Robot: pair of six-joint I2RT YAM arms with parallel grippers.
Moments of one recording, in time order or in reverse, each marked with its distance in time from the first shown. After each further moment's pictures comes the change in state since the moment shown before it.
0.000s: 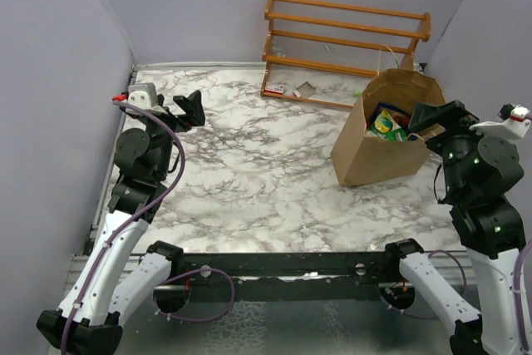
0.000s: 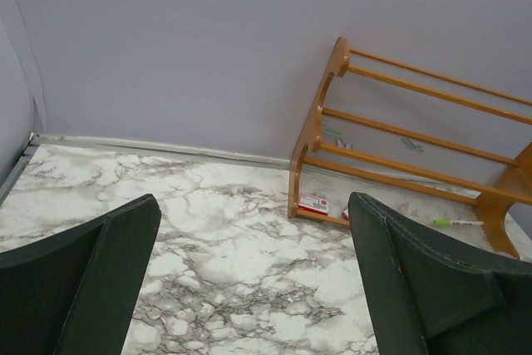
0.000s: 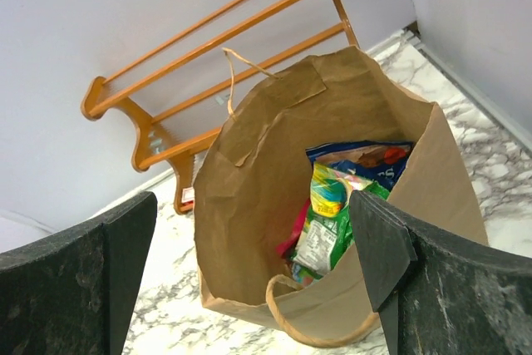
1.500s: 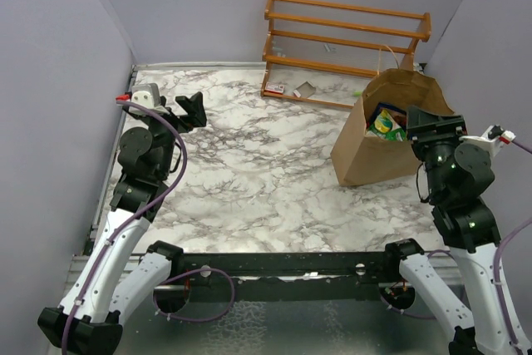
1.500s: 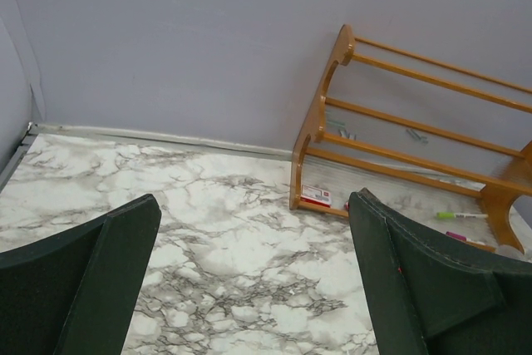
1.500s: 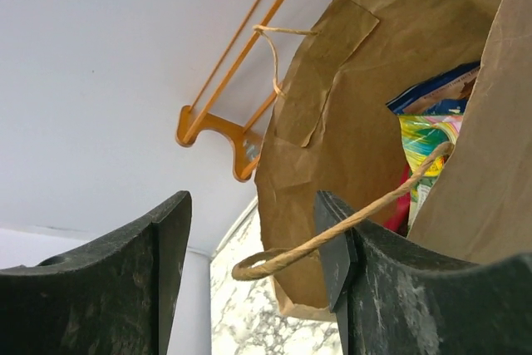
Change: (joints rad) left arm 0.000 0.010 -0.015 0.000 0.000 -0.006; right arm 0.000 -0.055 -0.227 0.156 -0.018 0.505
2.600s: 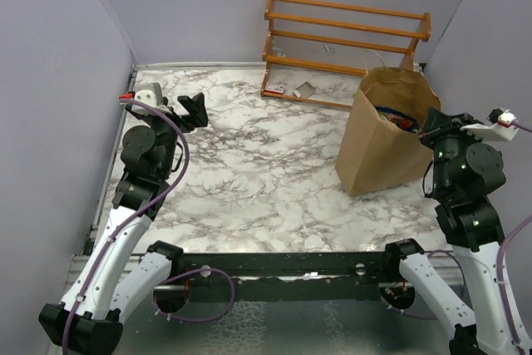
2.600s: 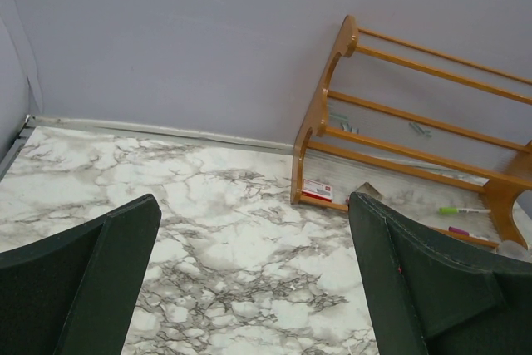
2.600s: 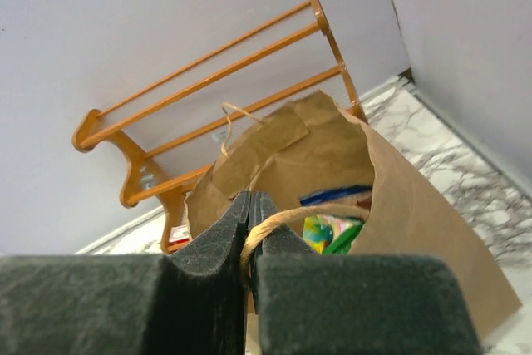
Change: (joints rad) left arm 0.000 0.017 -0.009 0.006 0.000 -0.005; right arm 0.000 0.011 0.022 0.129 0.073 -0.550
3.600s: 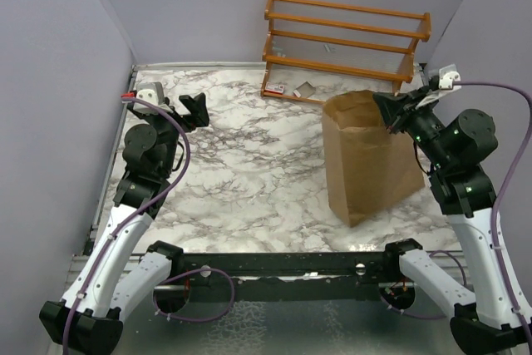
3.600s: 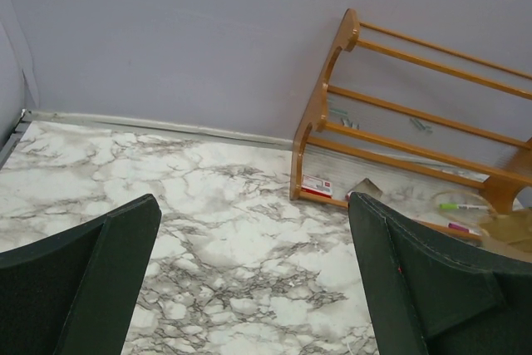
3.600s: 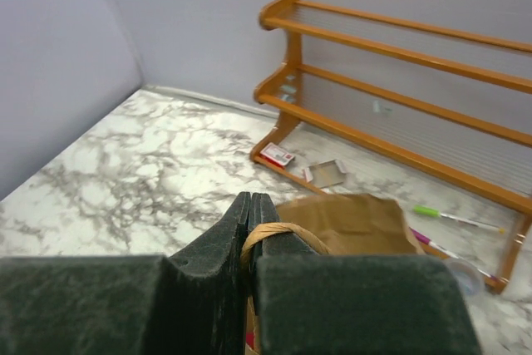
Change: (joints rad) left arm 0.000 0.014 -0.001 0.000 0.003 -0.007; right arm 0.002 0.198 0.140 0.061 -0.715 -0.351
